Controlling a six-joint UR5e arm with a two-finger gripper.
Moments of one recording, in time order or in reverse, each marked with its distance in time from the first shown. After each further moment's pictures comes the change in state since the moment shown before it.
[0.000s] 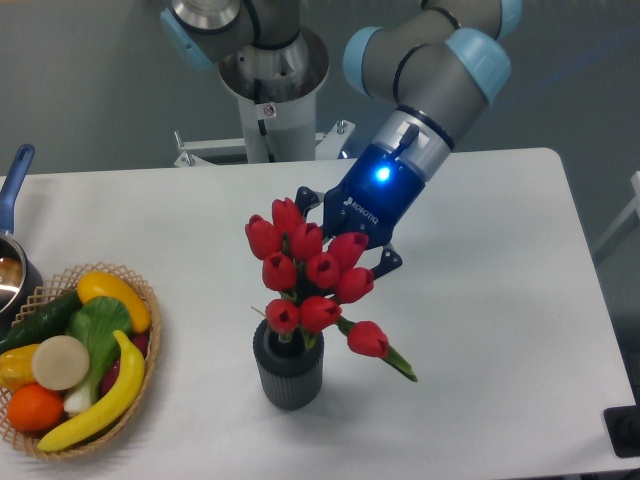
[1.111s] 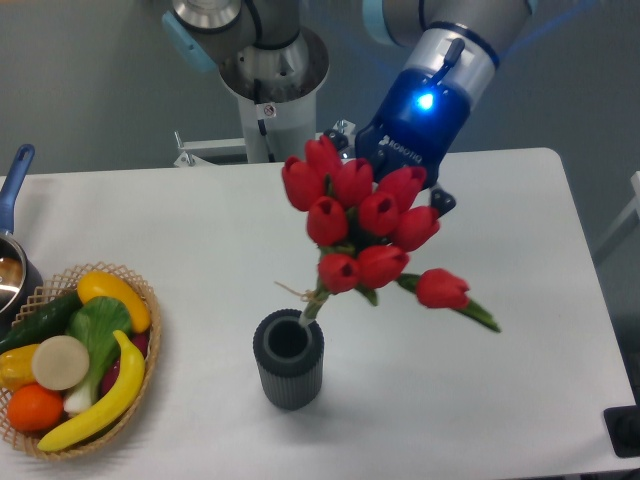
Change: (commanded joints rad) arm 0.100 0.095 0.048 -0.005 0.064 -0.137
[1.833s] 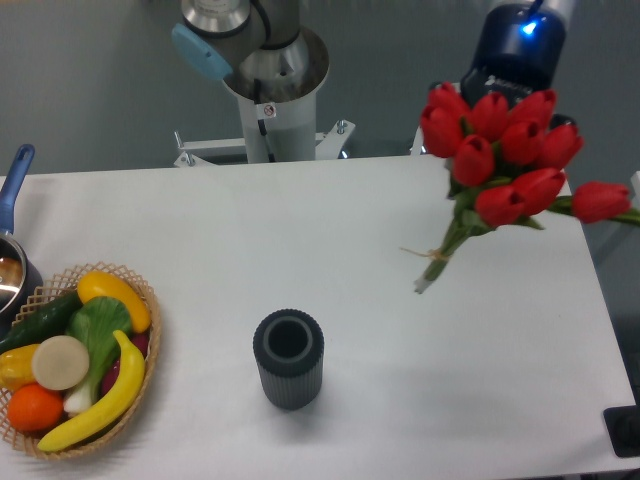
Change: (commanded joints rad) arm 0.172 0.011 -0.002 -0.002 0.009 0.115
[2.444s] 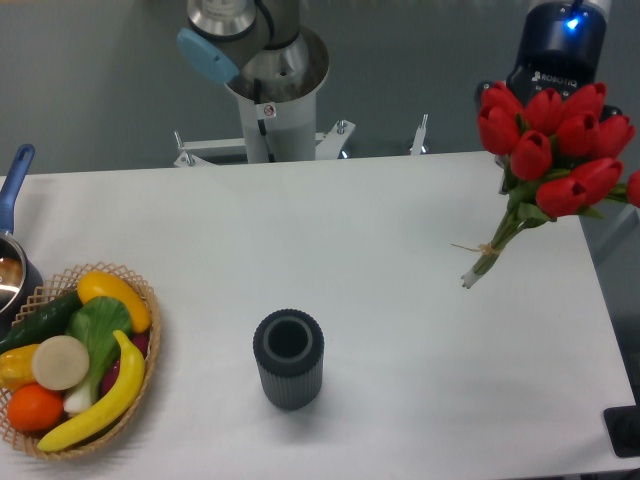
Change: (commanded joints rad) arm 0.035 -0.038 -0.006 0.002 0.002 0.052
